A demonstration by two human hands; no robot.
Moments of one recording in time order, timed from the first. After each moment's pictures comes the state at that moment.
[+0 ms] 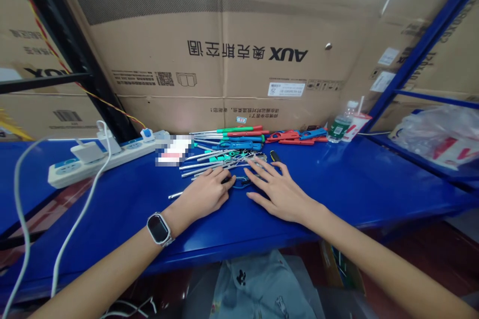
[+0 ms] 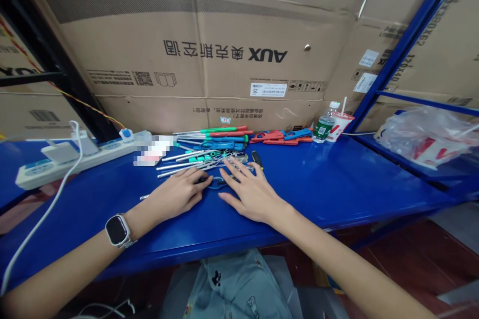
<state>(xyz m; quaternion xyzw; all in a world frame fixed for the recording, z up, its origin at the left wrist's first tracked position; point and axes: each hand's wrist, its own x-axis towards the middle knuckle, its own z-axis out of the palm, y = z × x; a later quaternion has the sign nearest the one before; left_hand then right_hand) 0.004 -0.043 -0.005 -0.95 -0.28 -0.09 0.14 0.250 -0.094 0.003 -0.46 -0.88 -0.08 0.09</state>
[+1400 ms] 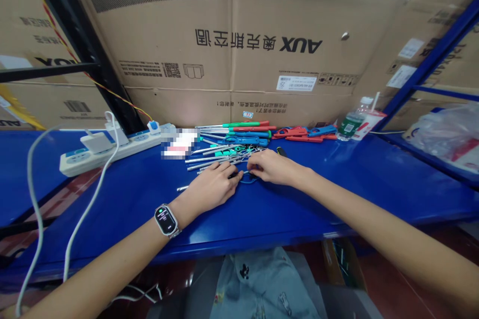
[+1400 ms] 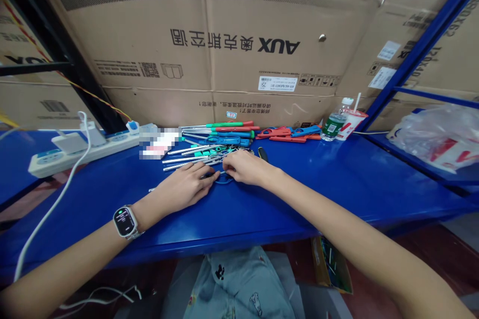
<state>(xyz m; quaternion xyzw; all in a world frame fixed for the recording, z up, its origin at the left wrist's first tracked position) 0.006 -0.040 -0.009 -0.94 -0.27 -0.09 0.18 0.235 -0.023 0.030 -0.40 -0.91 0.07 0.08</state>
